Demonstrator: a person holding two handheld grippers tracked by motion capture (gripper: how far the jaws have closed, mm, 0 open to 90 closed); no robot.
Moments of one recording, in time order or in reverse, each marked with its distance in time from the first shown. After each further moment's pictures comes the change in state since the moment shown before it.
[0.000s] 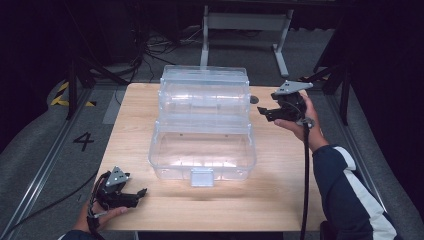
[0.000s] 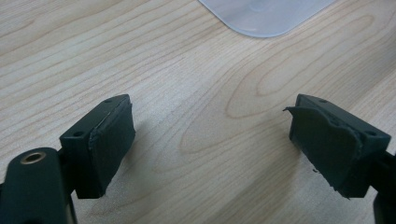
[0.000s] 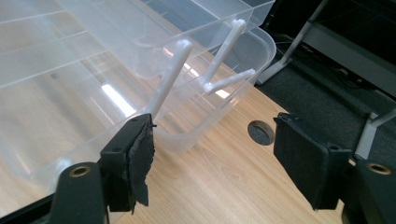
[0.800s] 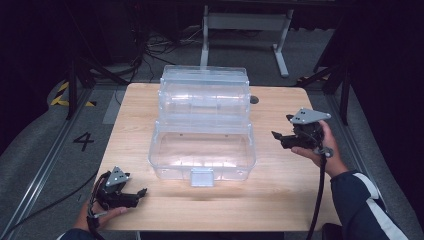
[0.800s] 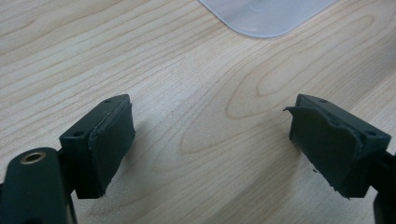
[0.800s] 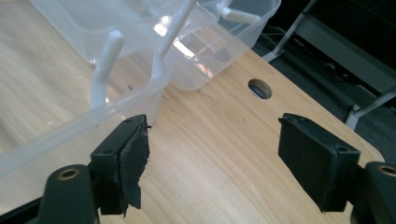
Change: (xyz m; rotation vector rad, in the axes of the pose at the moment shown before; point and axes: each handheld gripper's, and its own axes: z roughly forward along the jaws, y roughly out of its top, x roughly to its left) left arm 0.000 0.000 0.000 -0.001 0.001 -0.004; right arm 0.024 -0.061 -0.046 0.028 -0.036 -0.057
